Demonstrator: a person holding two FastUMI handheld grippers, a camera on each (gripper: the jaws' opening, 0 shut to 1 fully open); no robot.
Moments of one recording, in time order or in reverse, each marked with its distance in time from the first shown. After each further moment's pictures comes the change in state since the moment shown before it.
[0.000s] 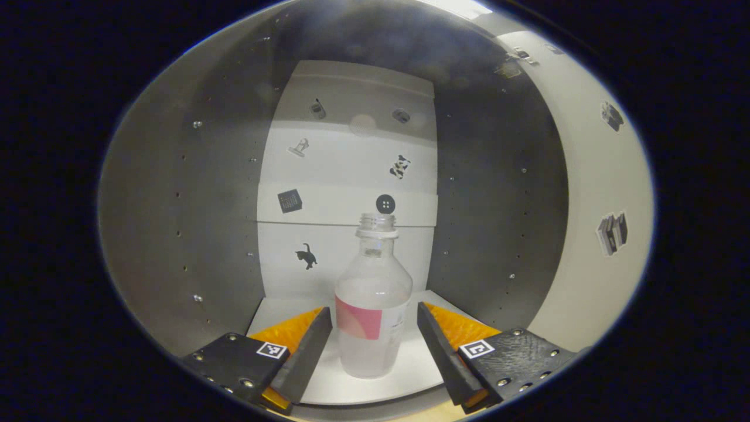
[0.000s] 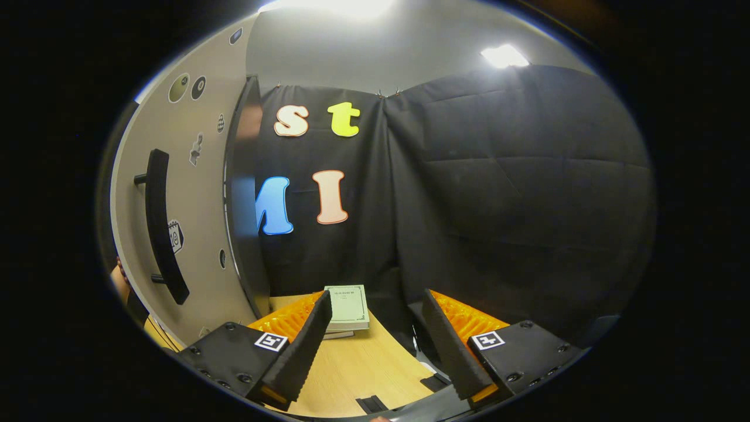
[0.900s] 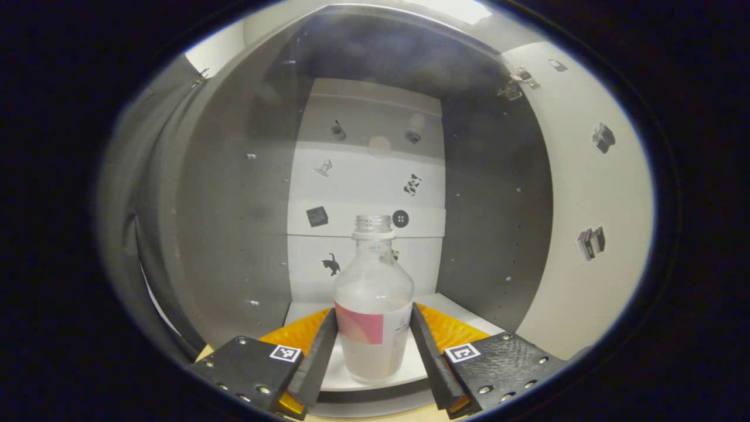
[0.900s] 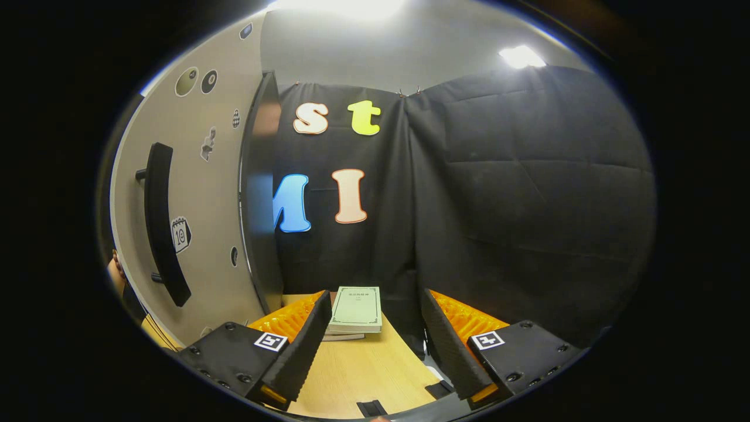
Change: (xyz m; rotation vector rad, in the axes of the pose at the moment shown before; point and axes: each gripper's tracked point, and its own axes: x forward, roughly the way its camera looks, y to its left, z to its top) left arm -0.071 0.029 0.023 -0.003 -0.049 0.050; right arm 0.022 0.017 0.003 -0.037 -0.008 0.132
